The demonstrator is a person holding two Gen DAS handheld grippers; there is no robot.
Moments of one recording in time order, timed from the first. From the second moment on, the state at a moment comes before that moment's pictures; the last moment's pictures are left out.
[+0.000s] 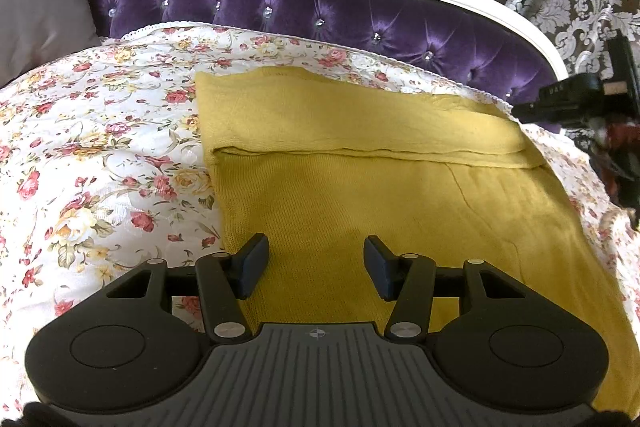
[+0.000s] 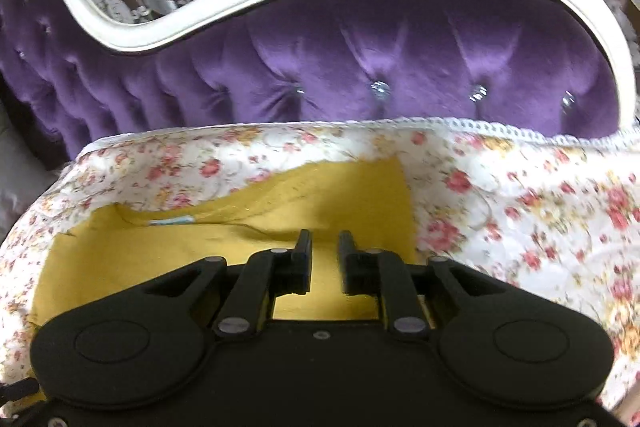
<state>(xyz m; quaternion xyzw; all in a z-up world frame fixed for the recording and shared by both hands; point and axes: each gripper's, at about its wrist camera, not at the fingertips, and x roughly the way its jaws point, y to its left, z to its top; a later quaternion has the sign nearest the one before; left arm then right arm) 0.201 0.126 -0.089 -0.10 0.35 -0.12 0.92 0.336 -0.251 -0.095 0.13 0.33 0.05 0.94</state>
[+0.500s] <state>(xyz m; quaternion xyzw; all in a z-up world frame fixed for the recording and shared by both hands) 0.202 0.126 -0.090 -0.10 0.35 -0.12 0.92 0.361 -0.264 -0.118 0.21 0.35 0.07 0.91</state>
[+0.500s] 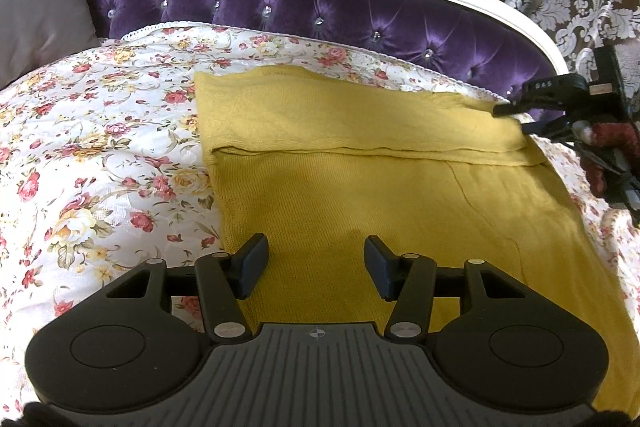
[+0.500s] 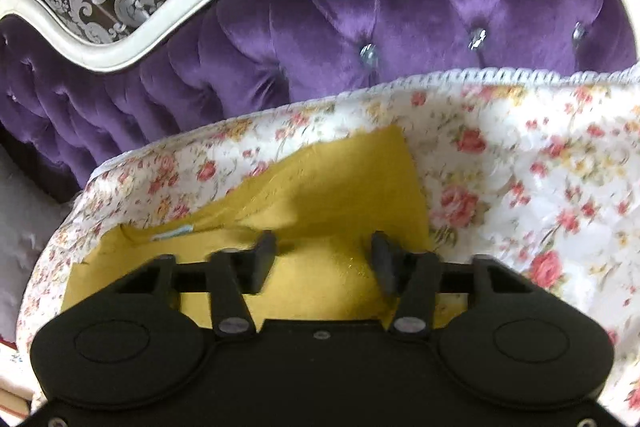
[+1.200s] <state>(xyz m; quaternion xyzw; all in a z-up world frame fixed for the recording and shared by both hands) 0.202 0.126 -0.090 -0.10 0.35 -0.13 0.92 0.297 -0.206 -0.106 -0.15 0.16 0.11 0.97</state>
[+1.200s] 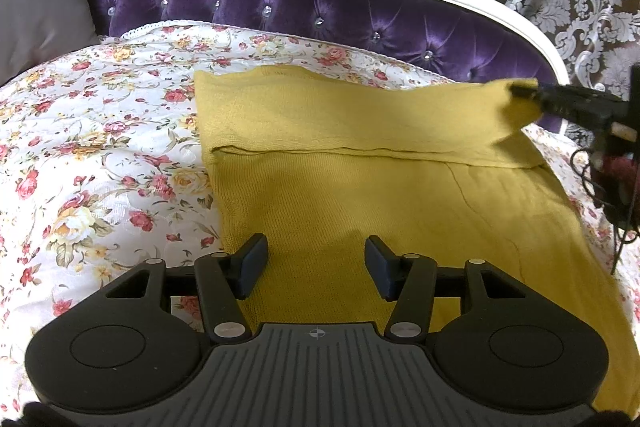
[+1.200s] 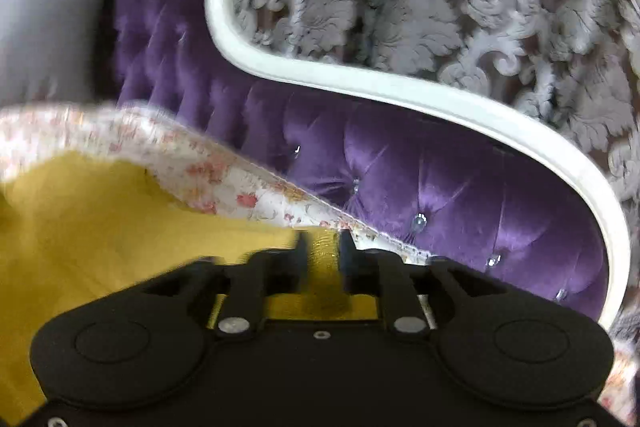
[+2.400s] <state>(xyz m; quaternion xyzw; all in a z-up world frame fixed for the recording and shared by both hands) 0.201 0.127 -0.090 -0.11 0.35 -0.13 0.92 0.373 -0.275 -0.109 0.13 0.28 0.09 0.95</state>
